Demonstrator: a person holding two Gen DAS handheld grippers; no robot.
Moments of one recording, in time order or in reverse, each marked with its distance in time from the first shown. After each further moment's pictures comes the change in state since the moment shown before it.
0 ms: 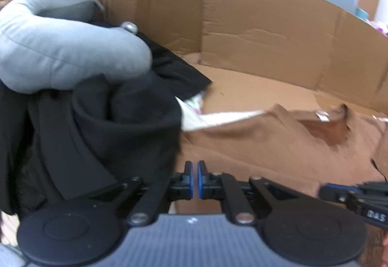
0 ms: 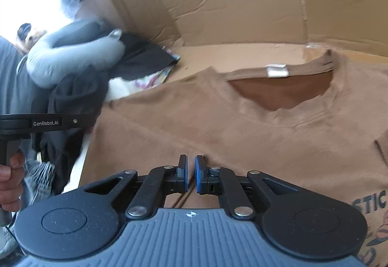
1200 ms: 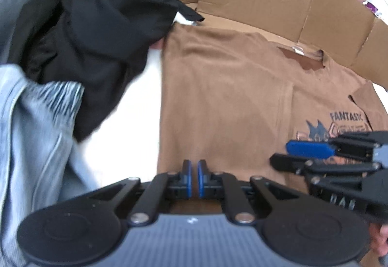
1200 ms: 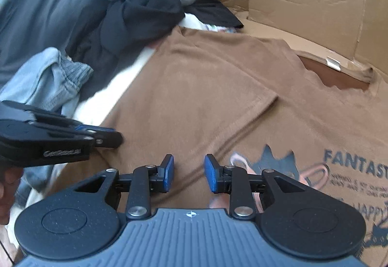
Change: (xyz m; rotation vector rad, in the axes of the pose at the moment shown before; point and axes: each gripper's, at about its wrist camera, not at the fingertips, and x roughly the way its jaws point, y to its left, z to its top) left arm -0.057 -0.024 -0.145 -0.112 0.057 -0.019; right arm -0.017 0.079 -0.082 -0.366 0.102 -0.028
